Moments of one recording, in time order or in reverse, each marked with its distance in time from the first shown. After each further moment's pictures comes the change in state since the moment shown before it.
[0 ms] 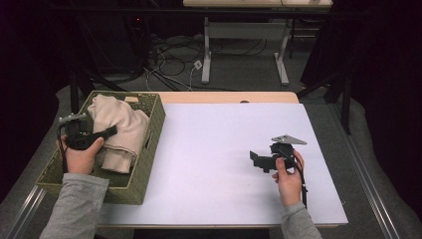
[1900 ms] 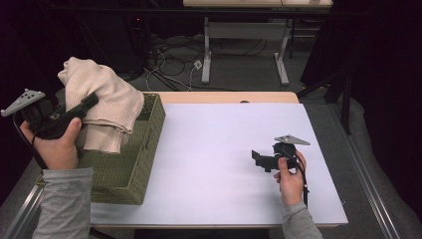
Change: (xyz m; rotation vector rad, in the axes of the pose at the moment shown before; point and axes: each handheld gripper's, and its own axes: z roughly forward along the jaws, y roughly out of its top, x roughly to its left) left arm -0.066 0.057 -0.095 -0.403 -0.083 0.097; right arm -0.005 0.000 -0.003 -0.016 0.007 0.024
